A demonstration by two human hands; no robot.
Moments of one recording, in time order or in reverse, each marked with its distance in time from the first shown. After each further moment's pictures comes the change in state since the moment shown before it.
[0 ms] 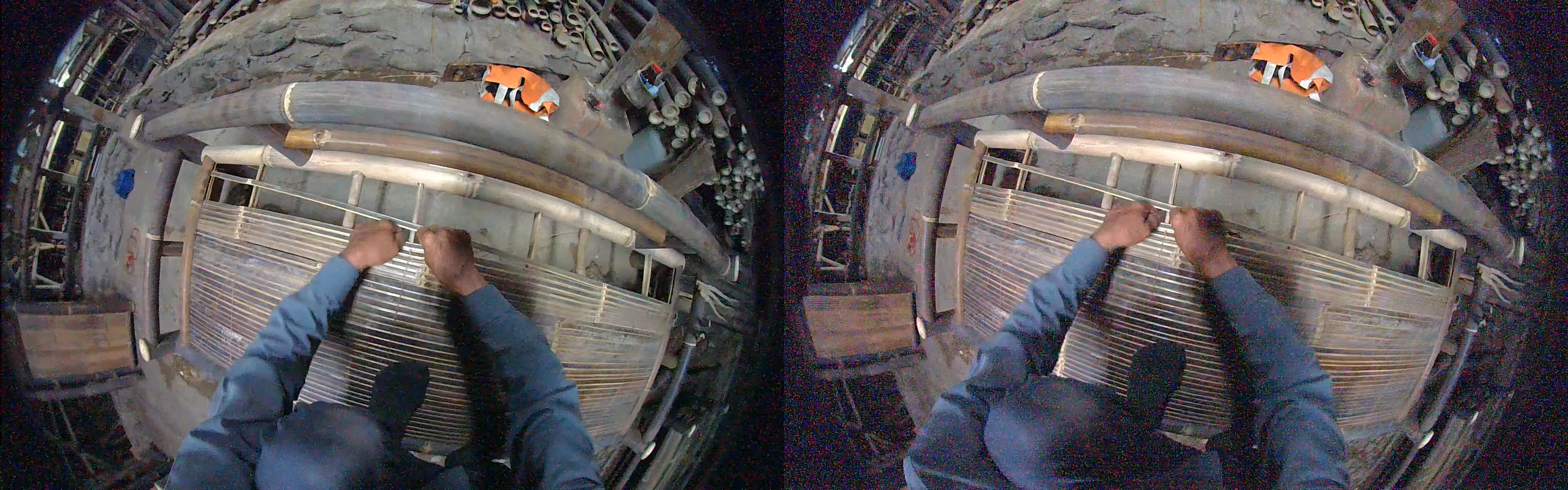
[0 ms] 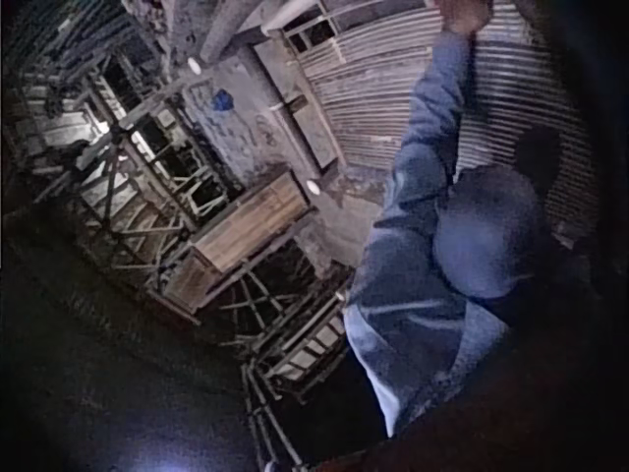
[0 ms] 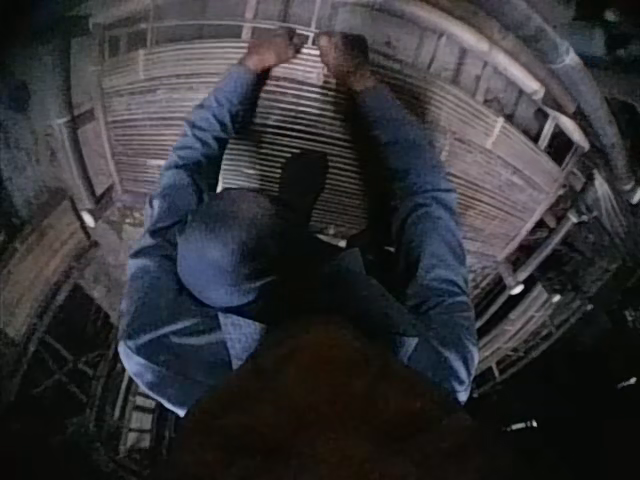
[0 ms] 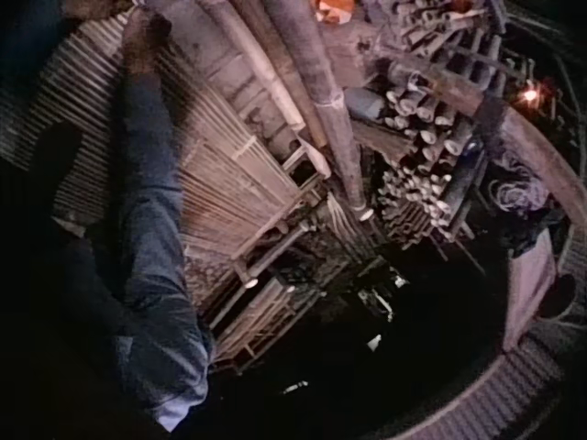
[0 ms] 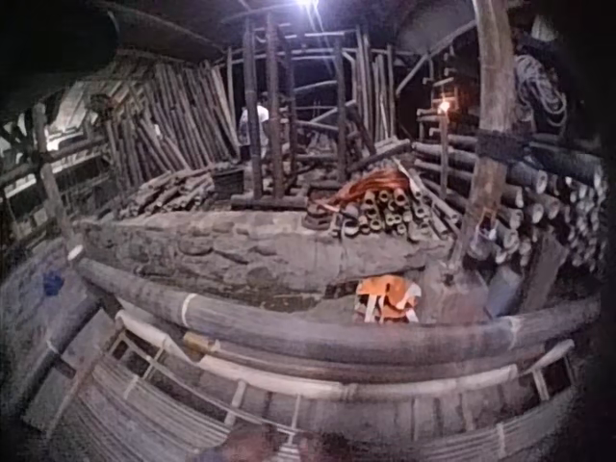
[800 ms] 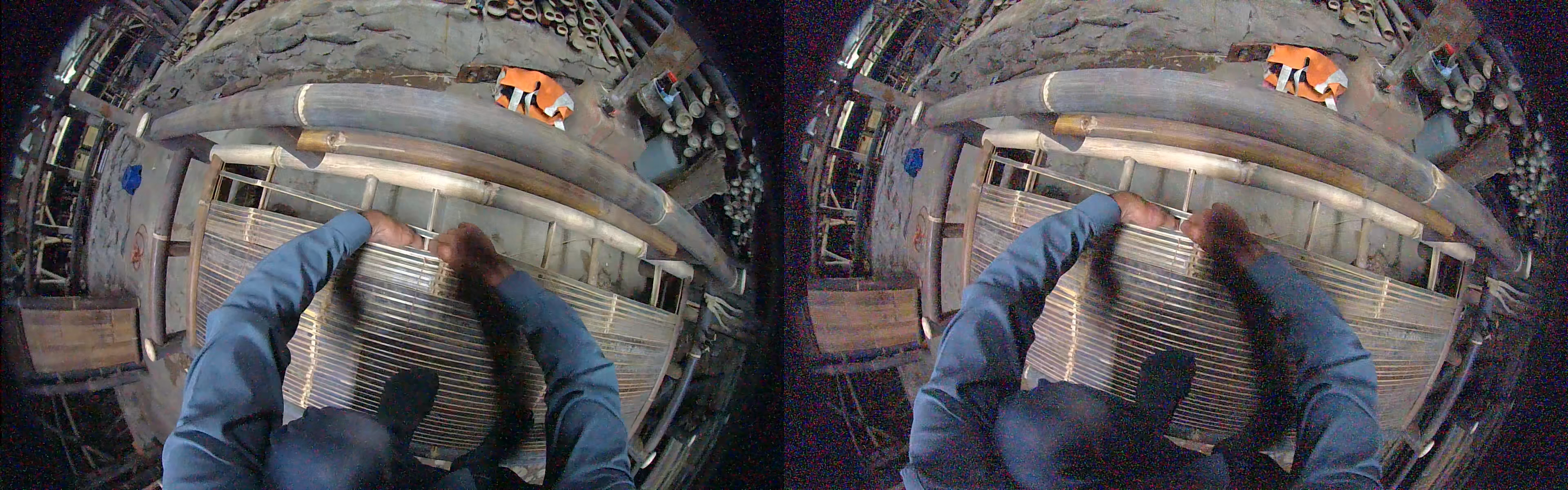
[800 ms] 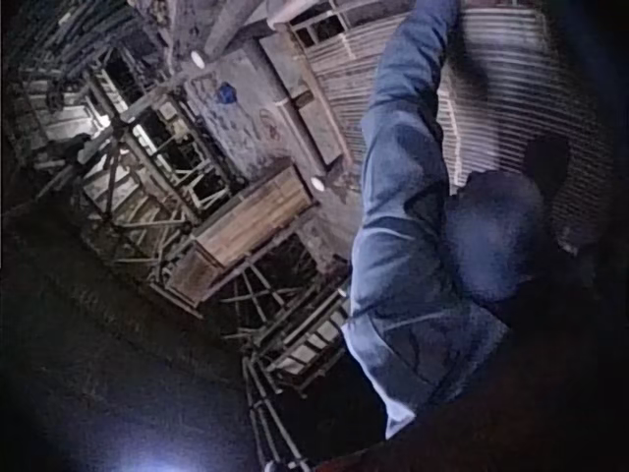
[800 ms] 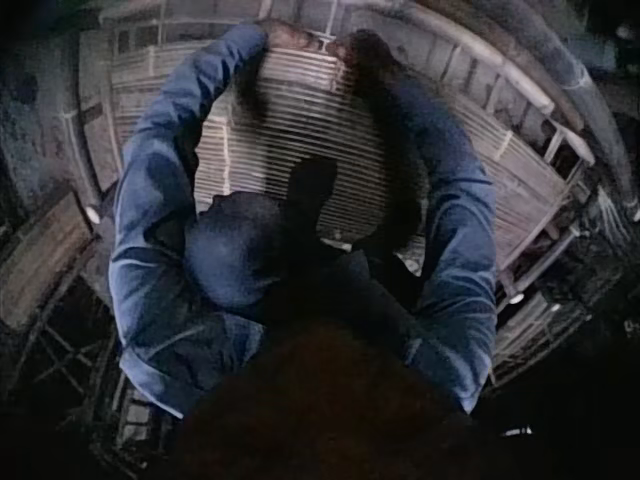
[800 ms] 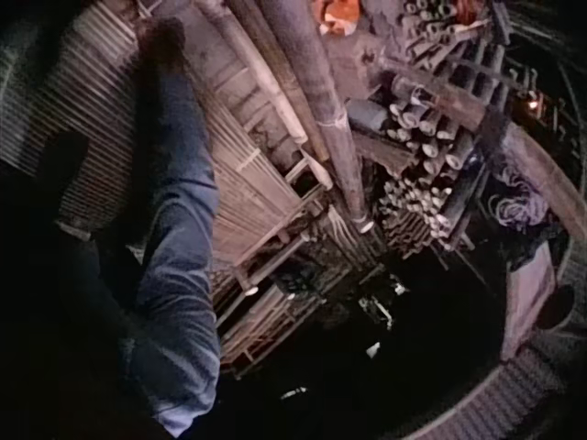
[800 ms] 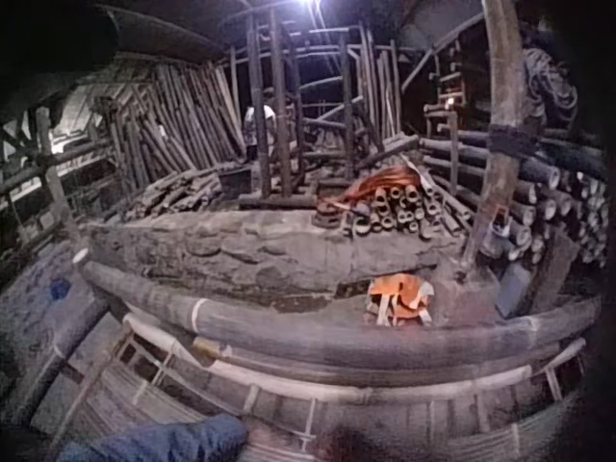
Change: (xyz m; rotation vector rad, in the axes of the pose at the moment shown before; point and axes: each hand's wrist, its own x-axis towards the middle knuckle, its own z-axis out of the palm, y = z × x) left_hand 0.083 -0.064 -0.009 0.057 -0.940 0.359; right_hand 0.029 0.034 0.014 -0.021 -0.079 -0.543
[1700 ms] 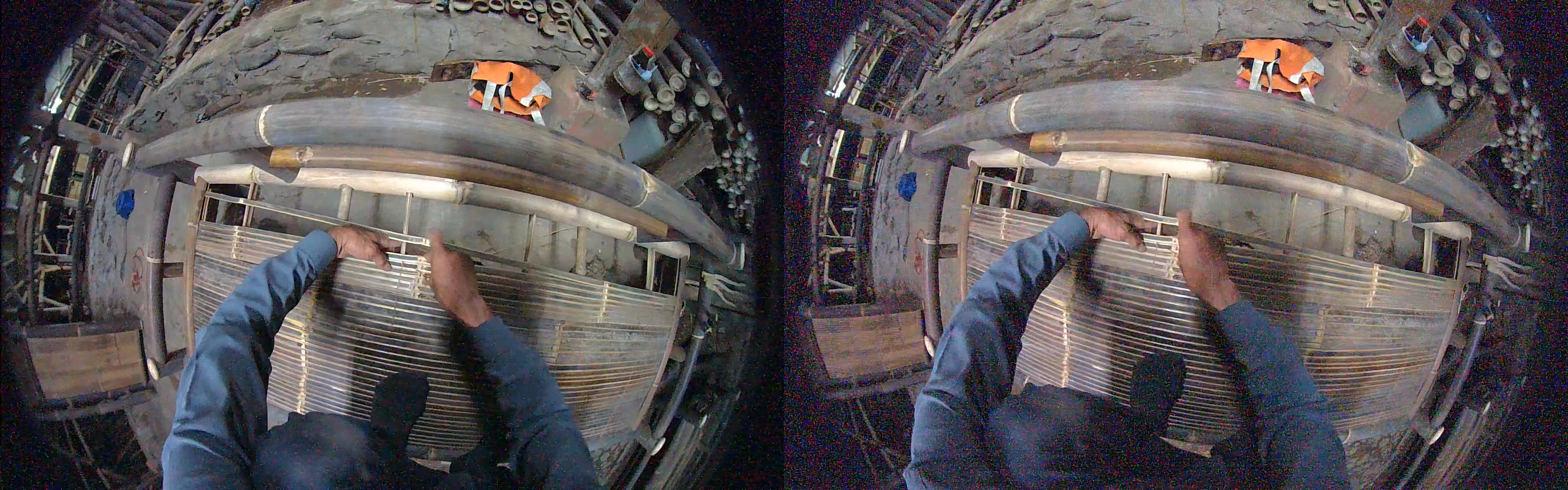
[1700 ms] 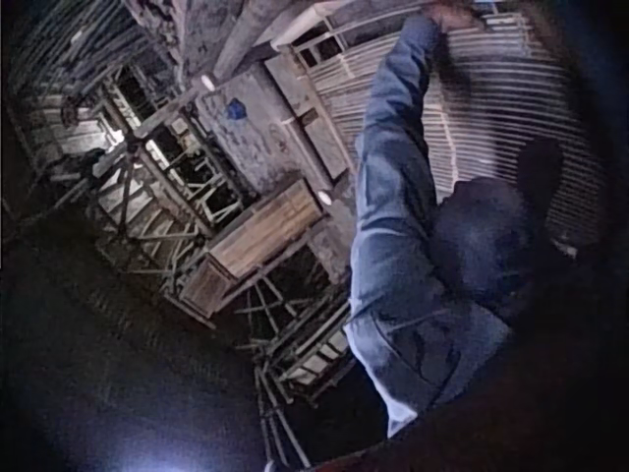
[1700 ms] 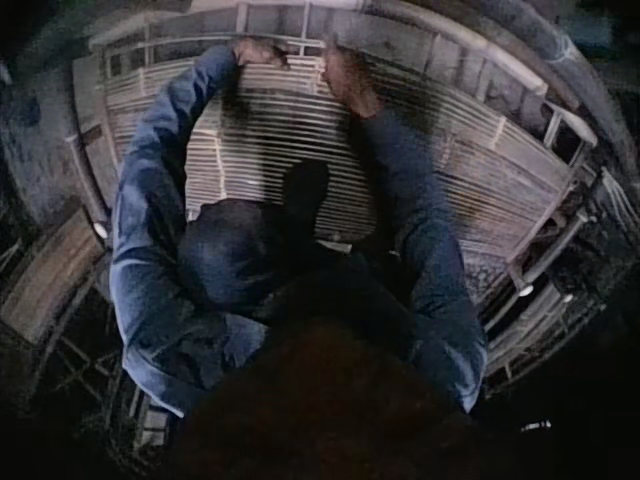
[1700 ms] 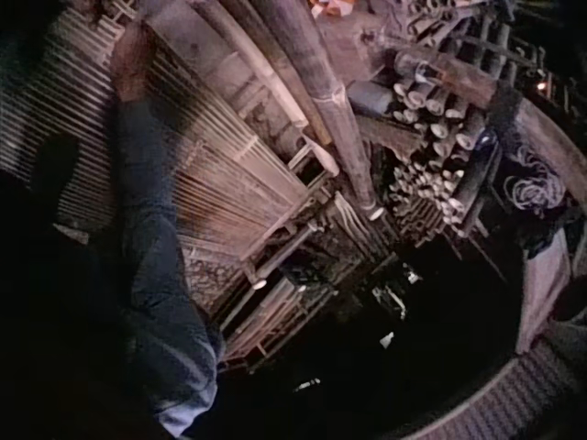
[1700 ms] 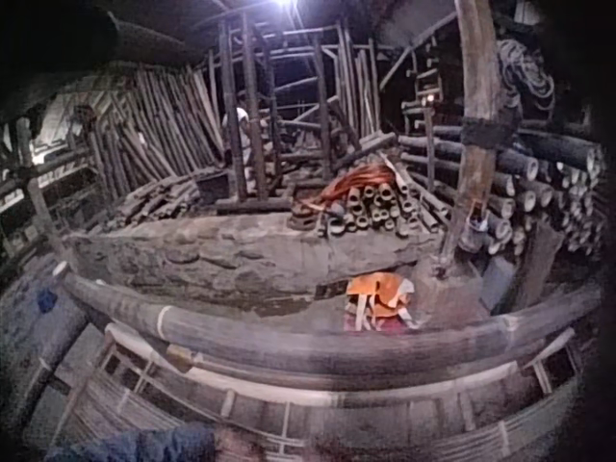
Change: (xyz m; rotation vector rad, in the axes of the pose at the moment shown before) left_hand -0.043 0.050 0.007 -0.348 0.133 -0.123; right_hand -0.021 -0.067 -0.038 0.436 0.190 0.880
